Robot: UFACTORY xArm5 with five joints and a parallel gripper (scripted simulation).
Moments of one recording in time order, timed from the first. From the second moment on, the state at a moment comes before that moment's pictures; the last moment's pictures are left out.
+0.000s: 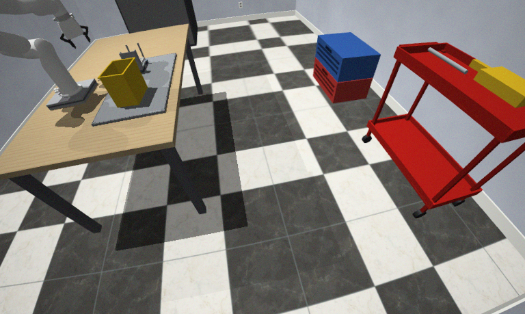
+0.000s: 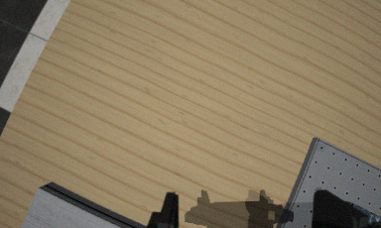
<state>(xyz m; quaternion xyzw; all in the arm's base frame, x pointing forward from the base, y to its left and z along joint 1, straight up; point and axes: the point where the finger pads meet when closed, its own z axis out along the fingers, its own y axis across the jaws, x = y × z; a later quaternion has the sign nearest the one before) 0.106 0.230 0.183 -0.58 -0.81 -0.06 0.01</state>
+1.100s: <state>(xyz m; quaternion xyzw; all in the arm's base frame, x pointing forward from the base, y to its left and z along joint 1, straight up) 0.217 0.202 0.219 -0.81 -0.58 -0.04 0.01</state>
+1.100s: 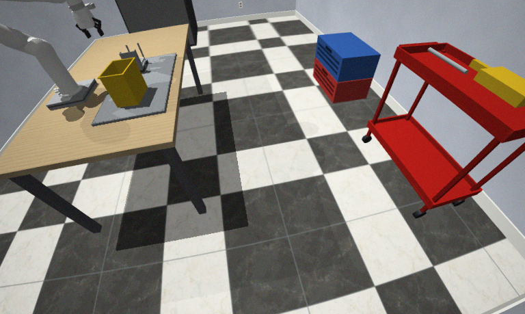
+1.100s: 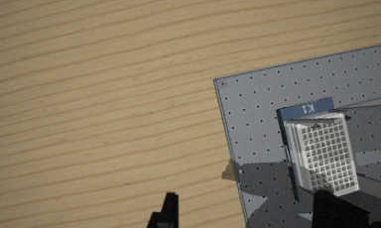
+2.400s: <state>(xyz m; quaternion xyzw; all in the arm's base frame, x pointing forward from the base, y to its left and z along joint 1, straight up) 0.334 0.113 0.243 -0.96 -0.26 -0.02 0.00</state>
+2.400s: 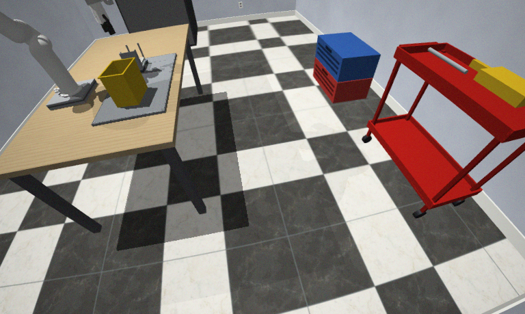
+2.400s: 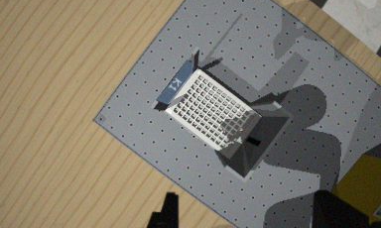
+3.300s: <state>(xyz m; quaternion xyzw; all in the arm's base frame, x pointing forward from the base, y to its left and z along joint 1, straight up) 0.386 0.041 0.248 -1.00 -0.10 0.00 0.00</state>
